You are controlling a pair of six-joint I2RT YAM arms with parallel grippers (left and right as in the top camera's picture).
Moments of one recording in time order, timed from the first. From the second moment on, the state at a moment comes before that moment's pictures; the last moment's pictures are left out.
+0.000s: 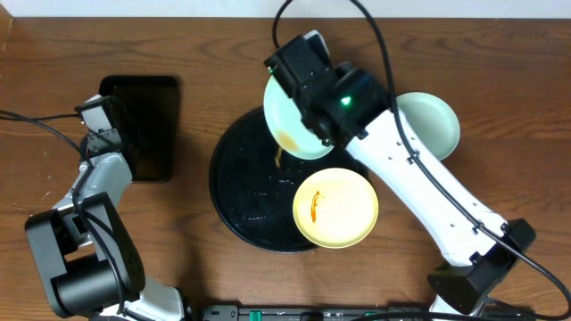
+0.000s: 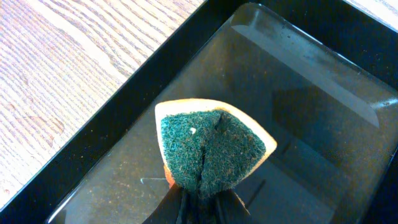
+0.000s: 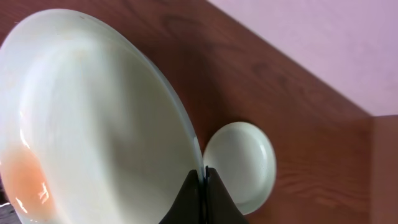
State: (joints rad) left arm 0.34 1.73 0.92 -0.03 -0.17 -0.27; right arm 0.74 1.87 2.02 -1.22 0.61 0.11
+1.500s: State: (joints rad) left arm 0.34 1.73 0.92 -0.06 -0.17 -0.27; right arm 0.88 1.87 2.02 -1.03 1.13 -0.24
